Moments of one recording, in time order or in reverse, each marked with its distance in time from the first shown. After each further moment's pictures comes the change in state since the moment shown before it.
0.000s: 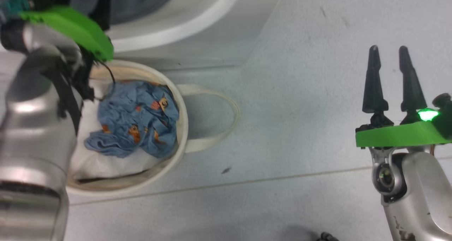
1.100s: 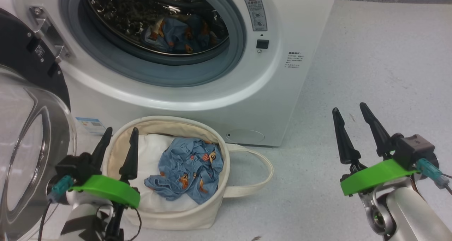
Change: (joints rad) left arm 0.913 -0.064 0.276 -0.703 0.188 0.000 -0.016; right arm 0.108 -0.136 0.206 0.132 0.010 0.000 0.000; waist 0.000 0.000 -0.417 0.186
